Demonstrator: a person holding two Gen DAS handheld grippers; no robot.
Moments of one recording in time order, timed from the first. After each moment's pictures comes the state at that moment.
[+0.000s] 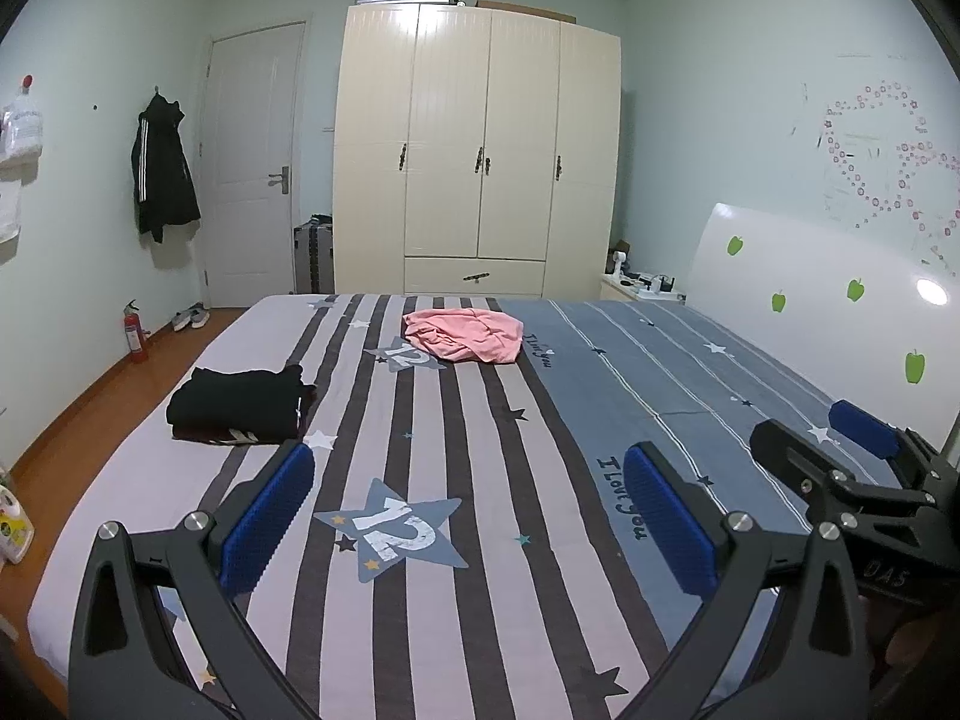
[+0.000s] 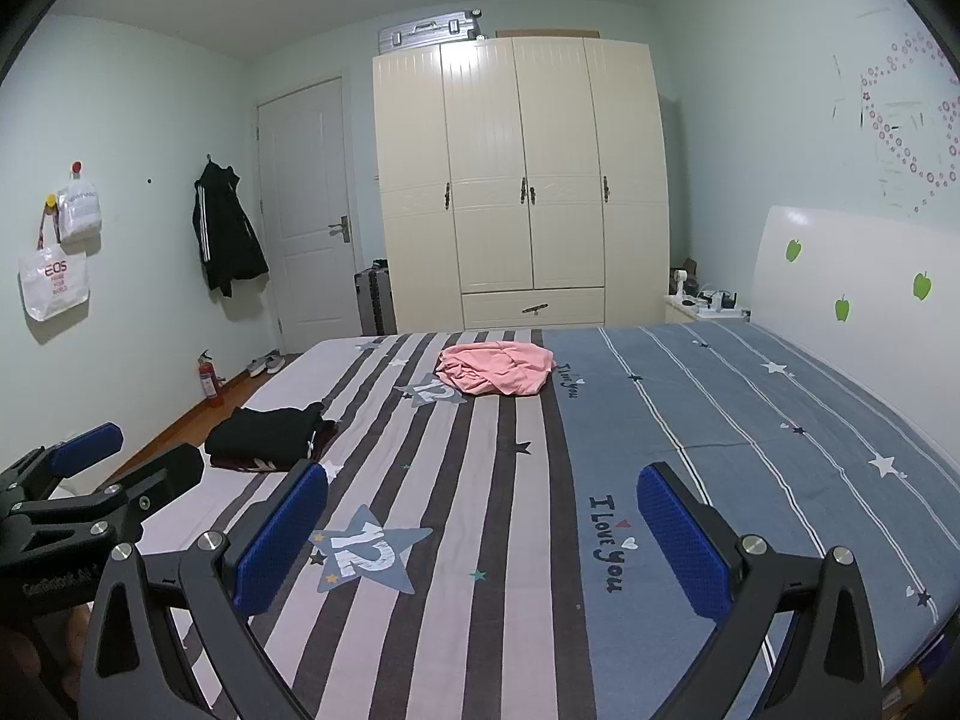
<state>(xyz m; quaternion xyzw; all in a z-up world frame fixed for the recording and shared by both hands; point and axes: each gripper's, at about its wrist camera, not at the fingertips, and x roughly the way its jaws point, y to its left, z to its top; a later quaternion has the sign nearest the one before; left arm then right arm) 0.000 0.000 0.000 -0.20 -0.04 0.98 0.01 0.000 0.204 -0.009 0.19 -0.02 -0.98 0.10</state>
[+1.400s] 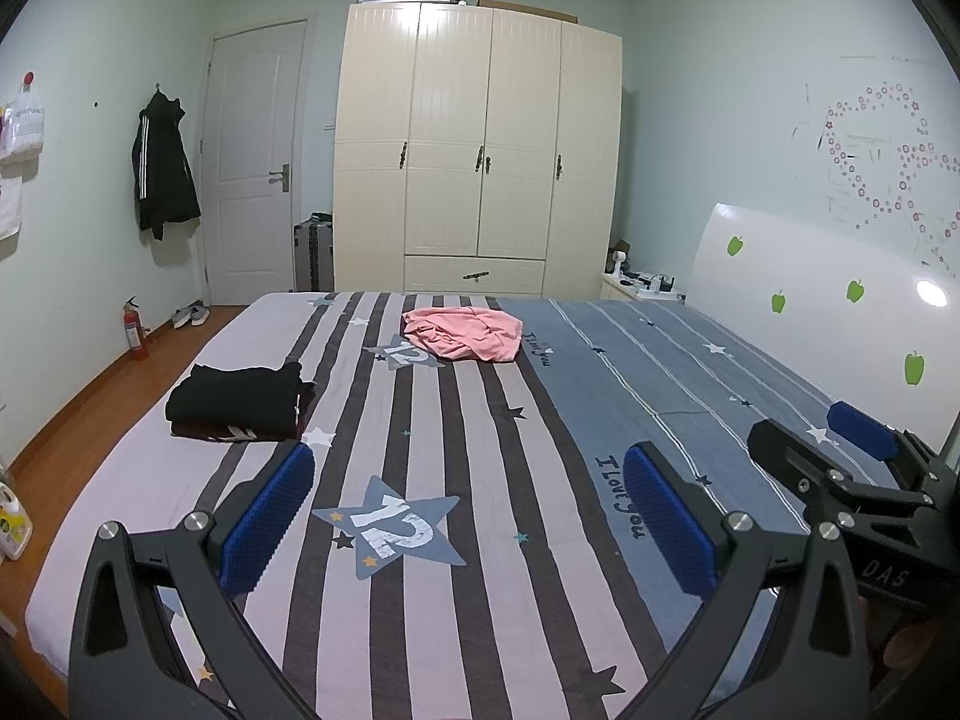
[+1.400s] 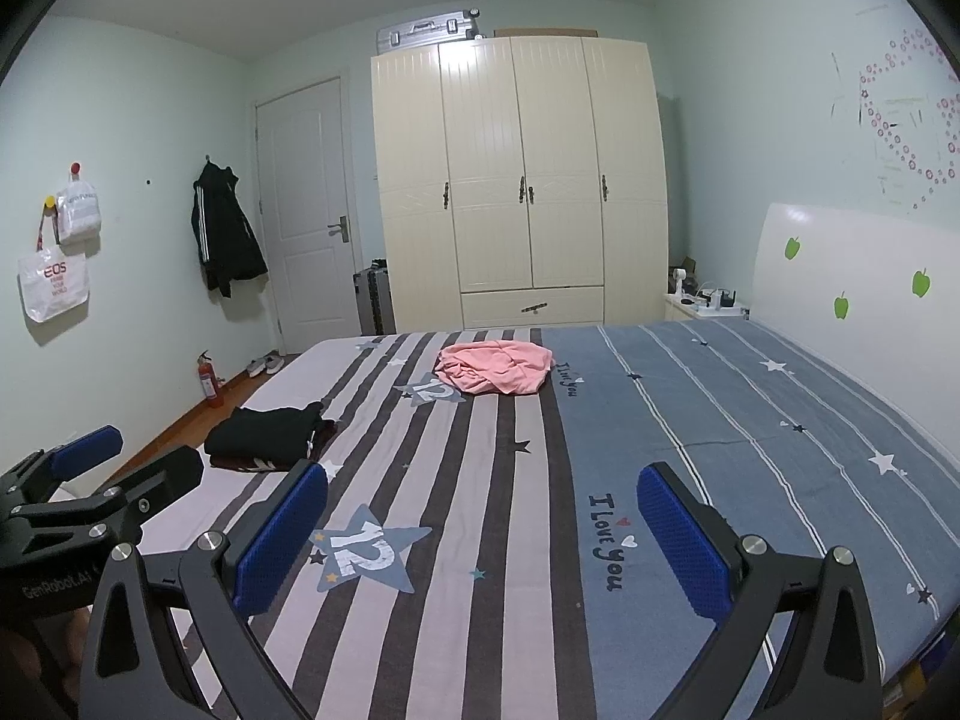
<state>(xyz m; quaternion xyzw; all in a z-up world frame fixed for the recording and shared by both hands) 0.001 0.001 0.000 -0.20 -0.04 0.98 0.01 0.005 0.209 -0.012 0.19 -0.02 -0.98 0.10</state>
